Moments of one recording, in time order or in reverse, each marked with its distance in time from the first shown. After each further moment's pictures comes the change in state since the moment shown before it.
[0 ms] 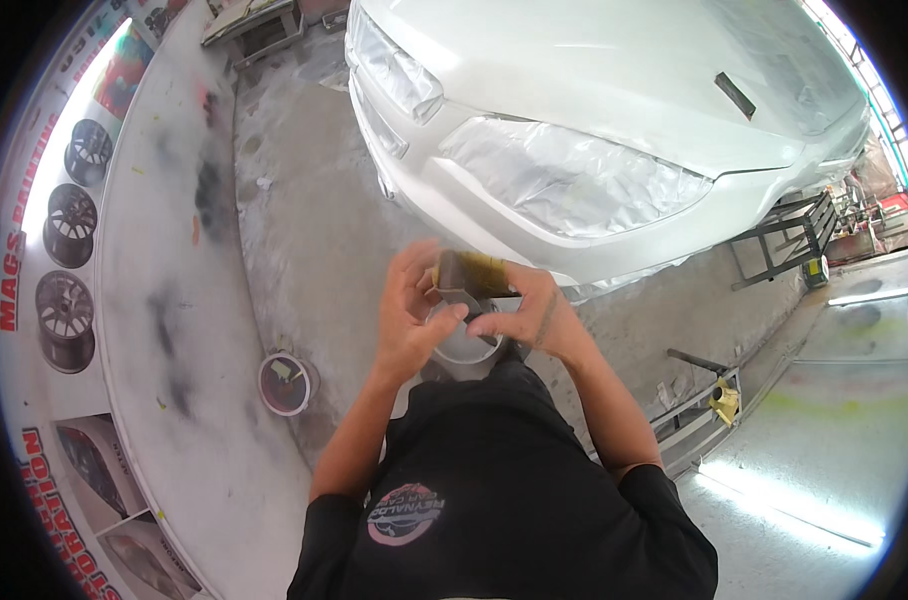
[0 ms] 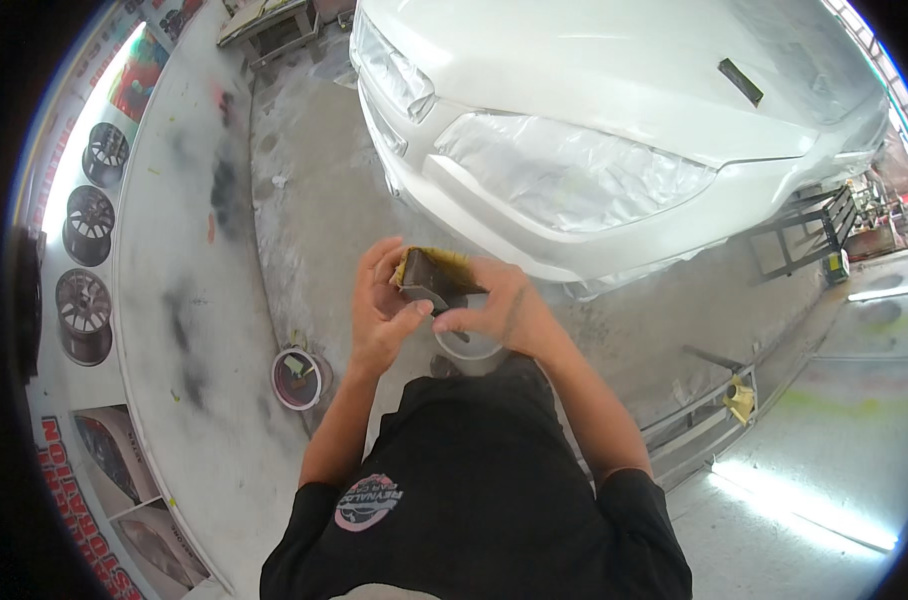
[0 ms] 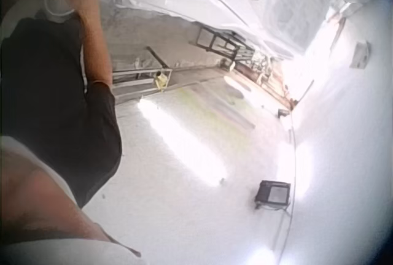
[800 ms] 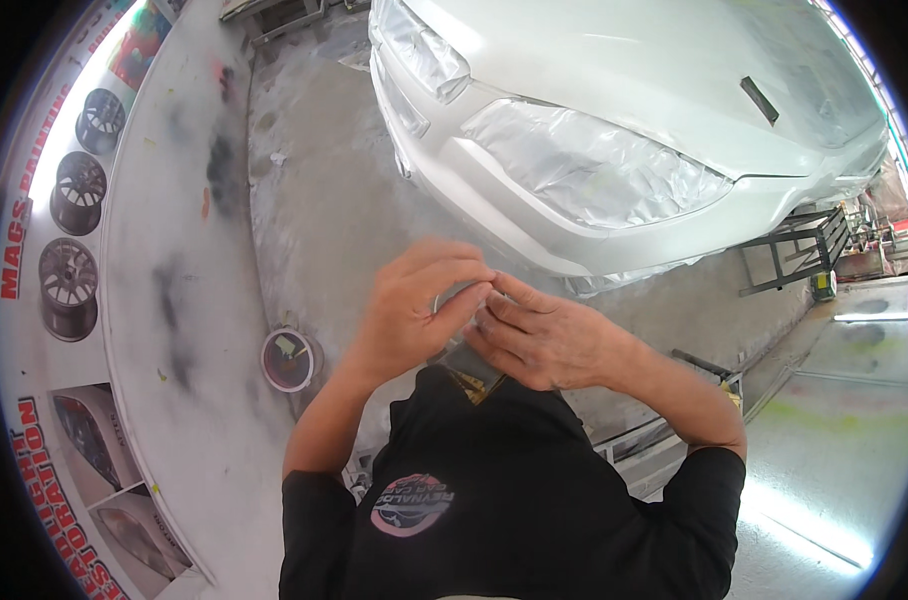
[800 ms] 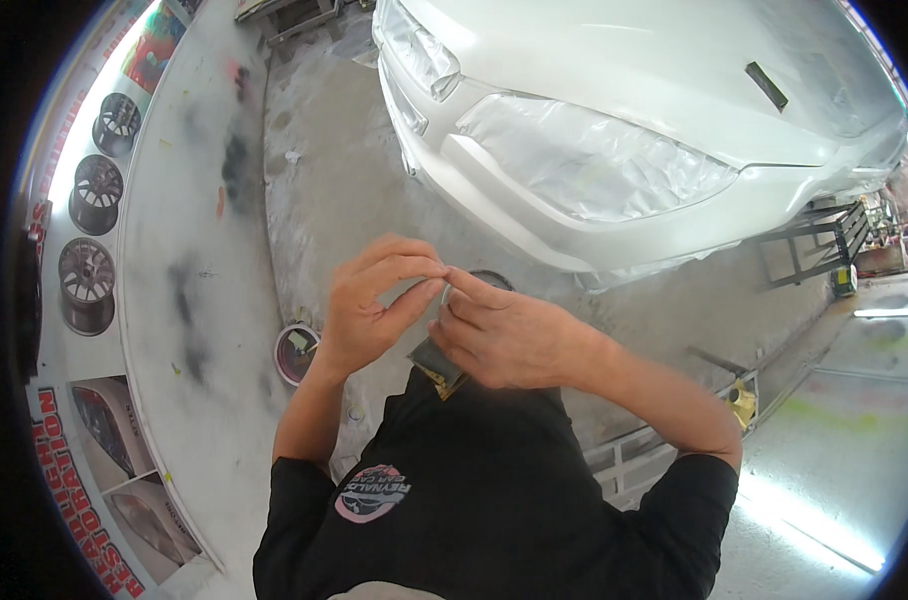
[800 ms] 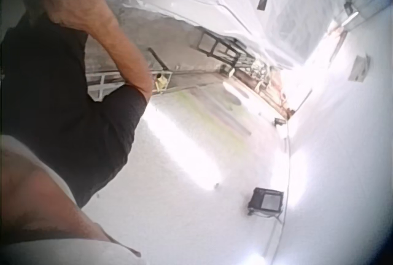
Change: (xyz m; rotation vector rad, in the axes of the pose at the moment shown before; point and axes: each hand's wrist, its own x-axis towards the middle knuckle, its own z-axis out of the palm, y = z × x) left_hand 0.007 0.083 0.006 0.777 -0.171 0.319; right_hand -0.025 -0.067 0.008 -1.229 -0.139 -1.032
